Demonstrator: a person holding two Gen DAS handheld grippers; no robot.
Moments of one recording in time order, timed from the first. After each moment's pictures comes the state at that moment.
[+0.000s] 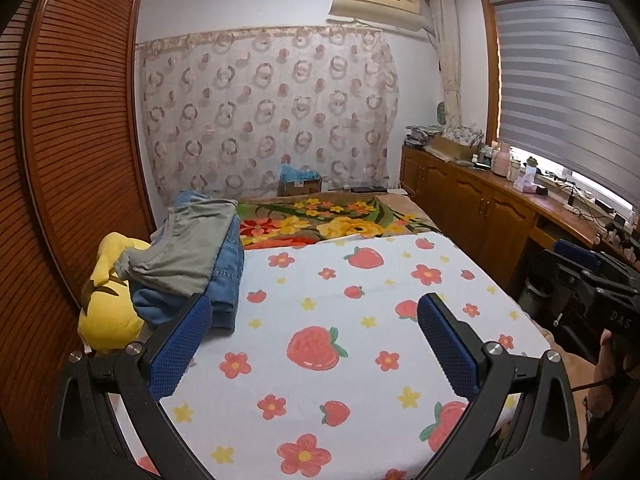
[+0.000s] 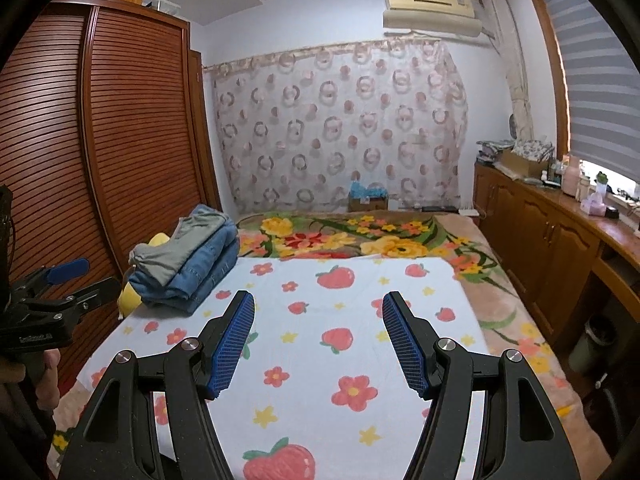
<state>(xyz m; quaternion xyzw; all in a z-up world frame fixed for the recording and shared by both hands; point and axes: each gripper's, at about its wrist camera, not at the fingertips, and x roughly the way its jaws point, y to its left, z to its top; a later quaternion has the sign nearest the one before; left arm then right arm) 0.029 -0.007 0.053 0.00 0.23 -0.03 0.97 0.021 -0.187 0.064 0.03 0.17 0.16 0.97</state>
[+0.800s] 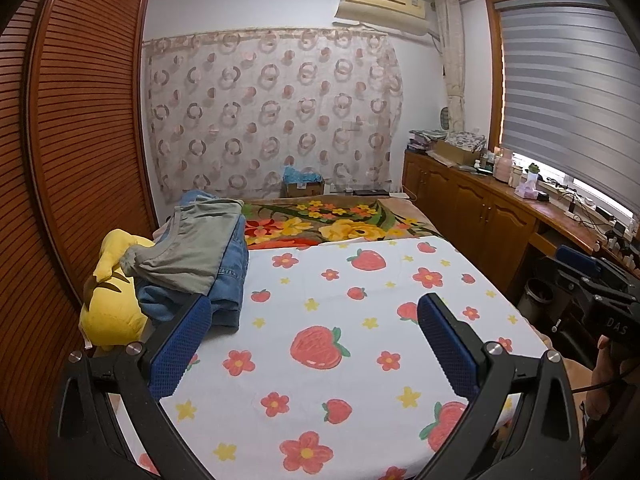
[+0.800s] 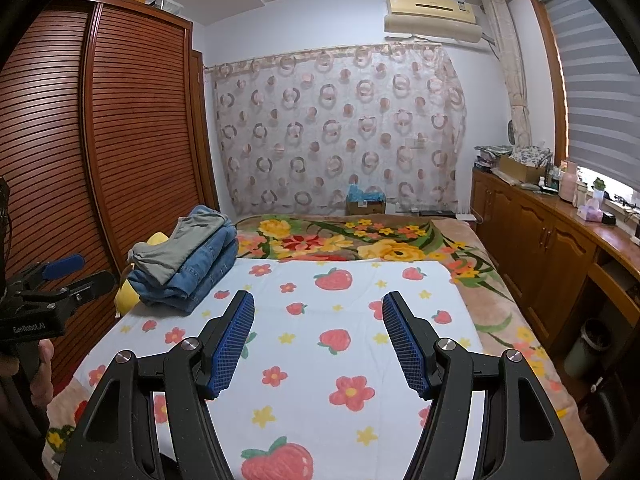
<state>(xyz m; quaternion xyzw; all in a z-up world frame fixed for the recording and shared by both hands) 0.024 -0.001 0.053 0.00 0.23 -0.03 0.97 0.016 -0.191 0.056 0.02 0.17 0.15 0.97</state>
